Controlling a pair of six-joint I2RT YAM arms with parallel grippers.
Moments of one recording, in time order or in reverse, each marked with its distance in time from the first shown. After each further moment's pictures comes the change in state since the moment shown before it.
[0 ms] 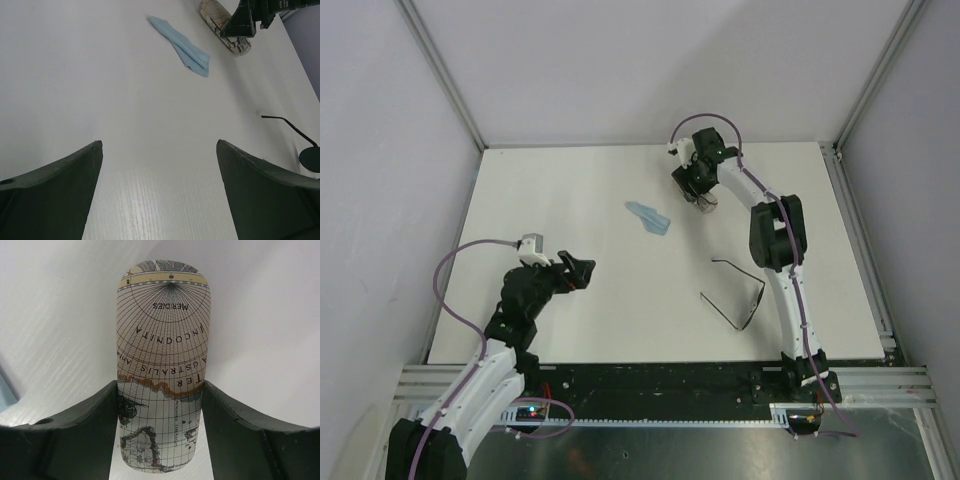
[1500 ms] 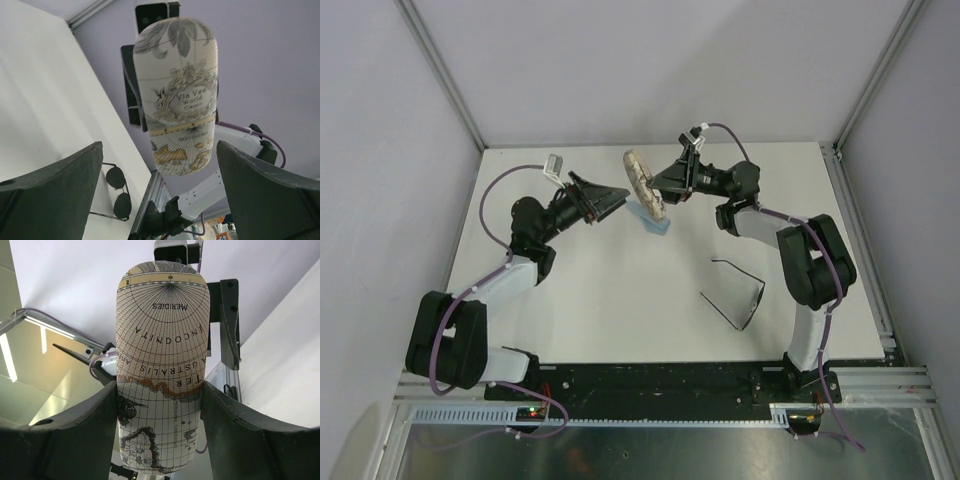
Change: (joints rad) left arm 0.002 0.726 0.505 0.667 0.571 -0.699; right arm 0.065 -0.539 -0.964 1.955 -0.937 2.070
